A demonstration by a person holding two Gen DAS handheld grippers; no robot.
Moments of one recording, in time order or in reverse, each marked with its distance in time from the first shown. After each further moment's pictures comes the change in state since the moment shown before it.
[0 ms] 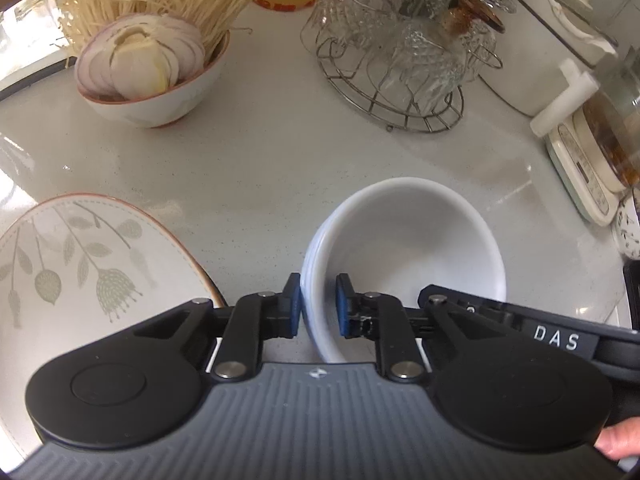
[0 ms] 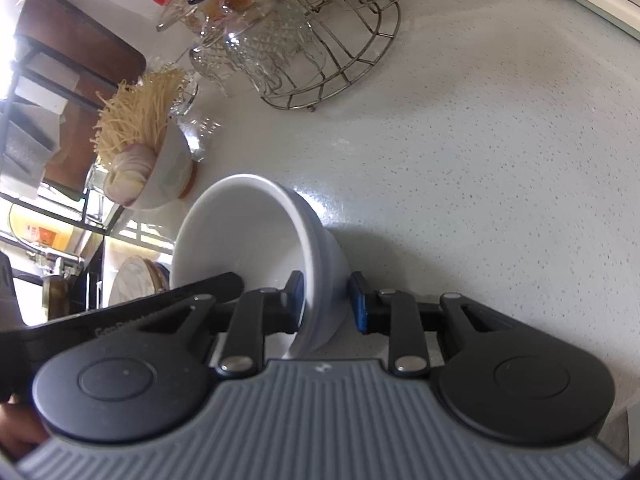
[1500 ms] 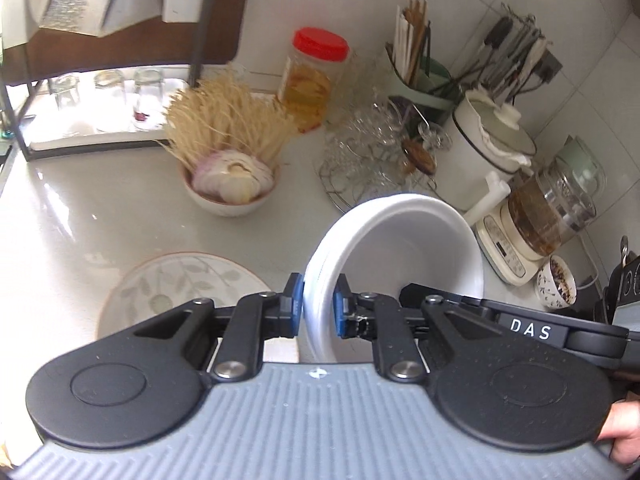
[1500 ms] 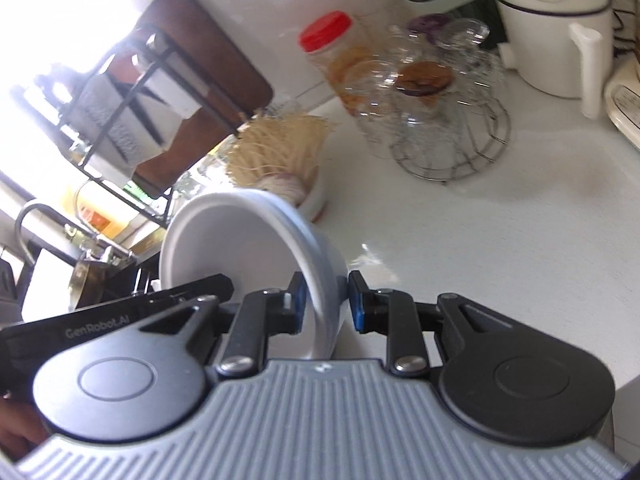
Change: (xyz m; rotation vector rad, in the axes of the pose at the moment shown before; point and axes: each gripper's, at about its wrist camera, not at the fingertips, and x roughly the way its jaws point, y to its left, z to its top) left arm -0.180 0.059 -0.023 -0.063 -0.249 -0.126; right arm -0.079 0.122 -0.016 -0.200 -0.148 0.074
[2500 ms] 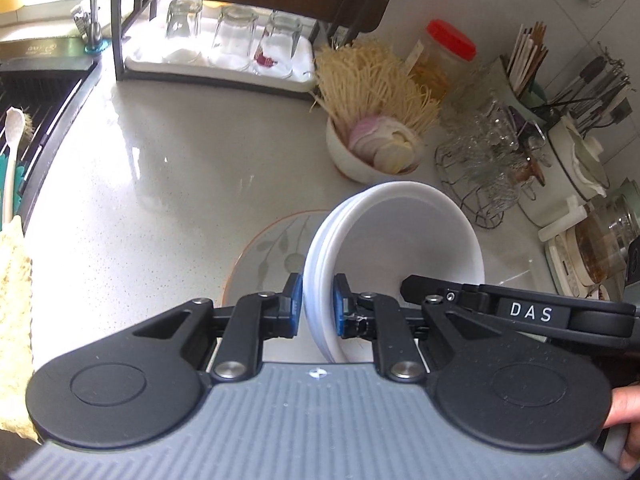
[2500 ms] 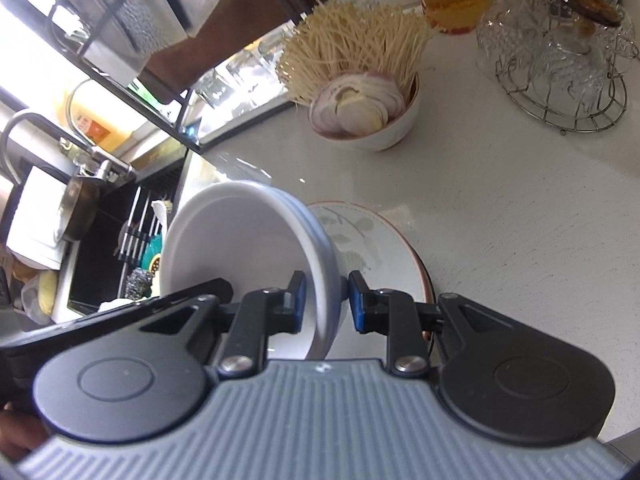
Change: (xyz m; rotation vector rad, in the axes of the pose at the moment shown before) left arm 0.007 0.123 -0.028 -0.190 0.062 0.102; right arm 0.108 0.072 -0.014 -0.115 0.252 -0.010
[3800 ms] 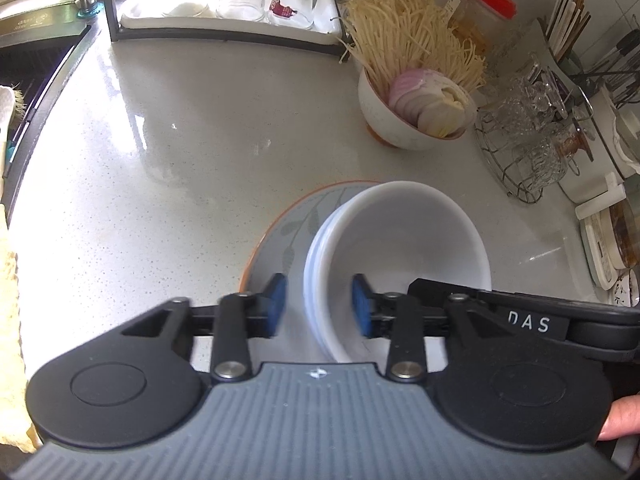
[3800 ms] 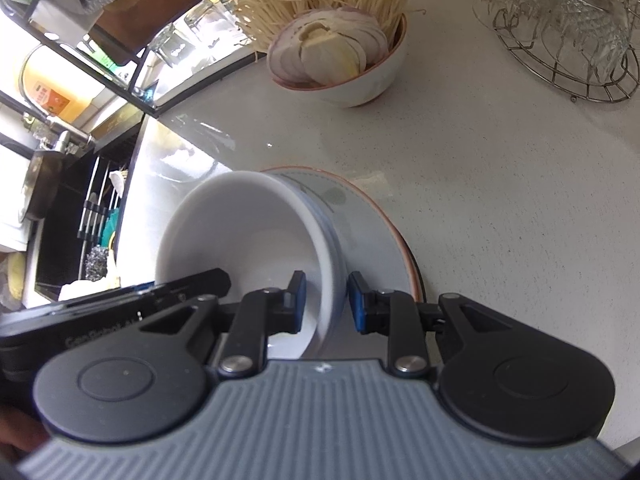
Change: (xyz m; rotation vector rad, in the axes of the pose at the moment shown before) left arm 0.048 0.012 0.004 -0.001 0.102 0.048; right arm 0.042 -0.006 0.002 0.018 0.094 -0.084
